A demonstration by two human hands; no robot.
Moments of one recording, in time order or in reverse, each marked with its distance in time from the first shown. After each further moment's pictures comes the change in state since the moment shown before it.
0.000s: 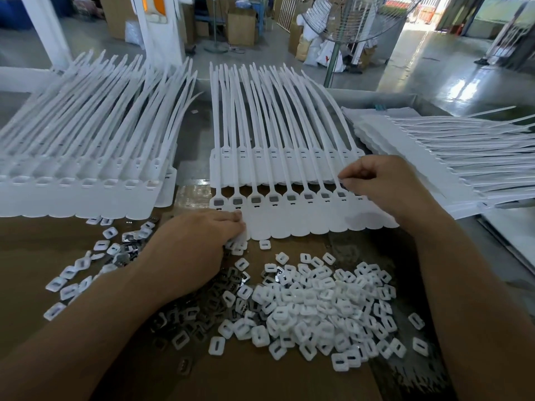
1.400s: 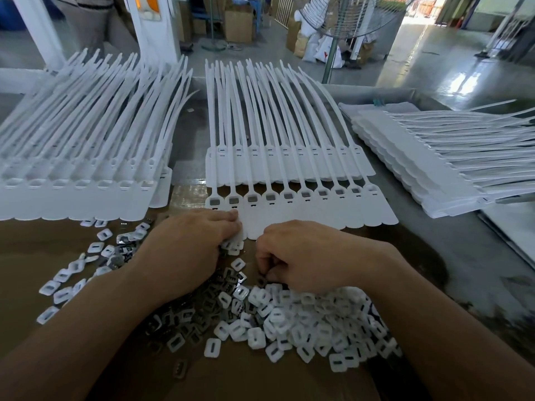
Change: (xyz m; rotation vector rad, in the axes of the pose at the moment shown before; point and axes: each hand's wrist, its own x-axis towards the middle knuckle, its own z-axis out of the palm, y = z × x) left_hand -0.004 0.000 0.003 -0.008 0.054 0.013; right_hand -0.055 -0.068 0.055 -0.541 -0.821 -0.429
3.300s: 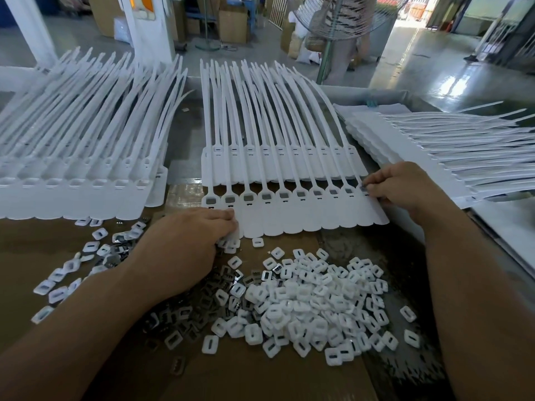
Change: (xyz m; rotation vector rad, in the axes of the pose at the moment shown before) left_hand -0.002 -0.001 -0.005 -0.015 -0.033 -0.001; right_hand -0.037 0.132 -0.018 0.673 0.766 0.789
